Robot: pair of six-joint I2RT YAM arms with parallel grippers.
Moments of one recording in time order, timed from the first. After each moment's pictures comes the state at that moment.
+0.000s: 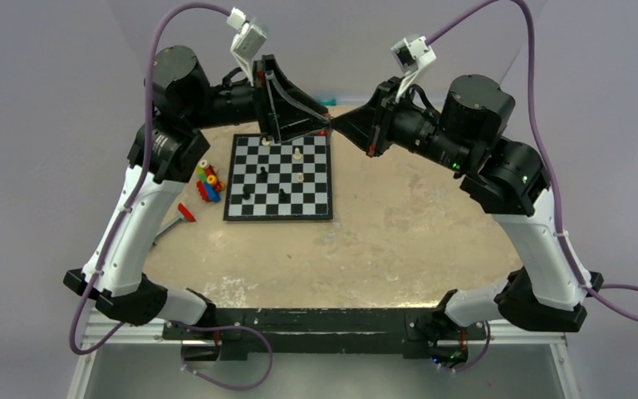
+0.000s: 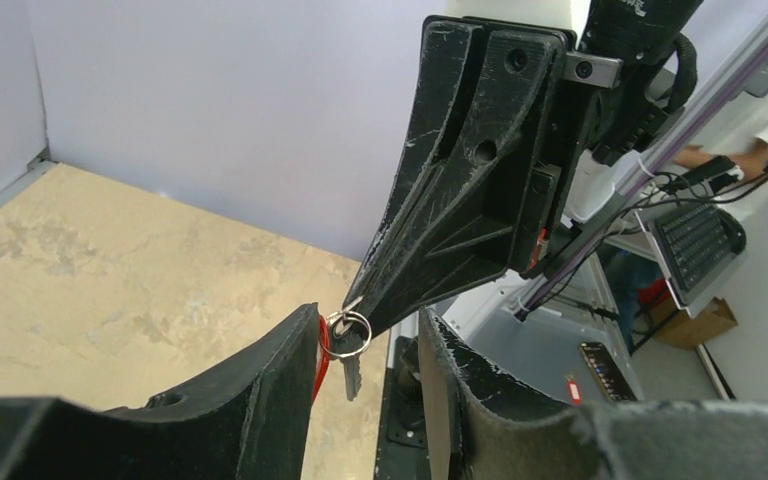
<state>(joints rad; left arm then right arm) -0.53 1.41 1.97 -0.40 0.88 -0.47 0.84 1.38 2.12 -0.79 -0.09 0.35</state>
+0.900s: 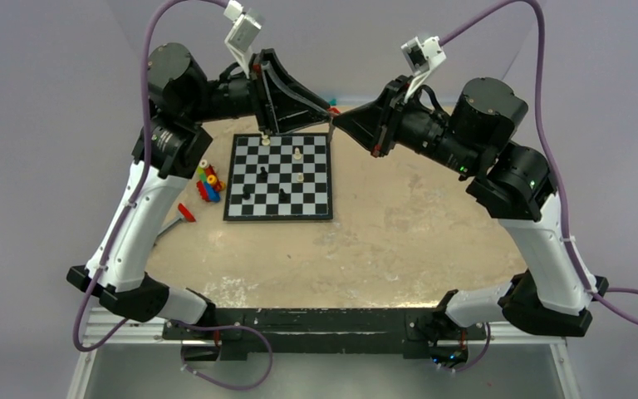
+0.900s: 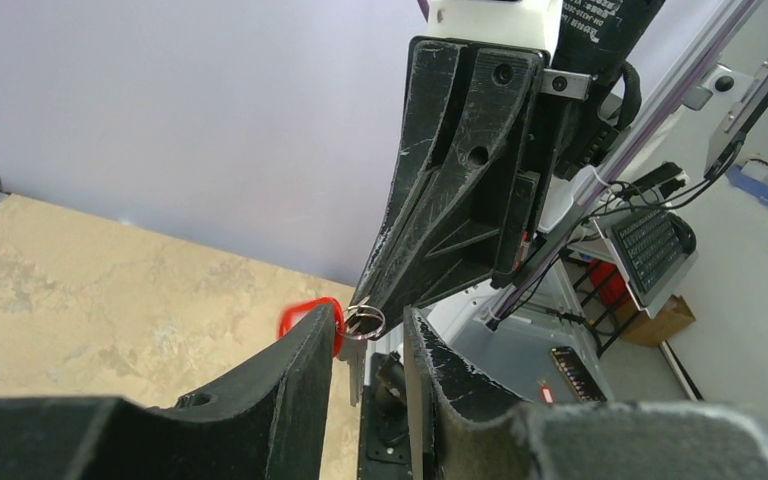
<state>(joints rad) -0.51 1.43 1.96 -0.25 0.96 -0.60 0.84 1.34 2.09 -0.74 -0.10 0.35</state>
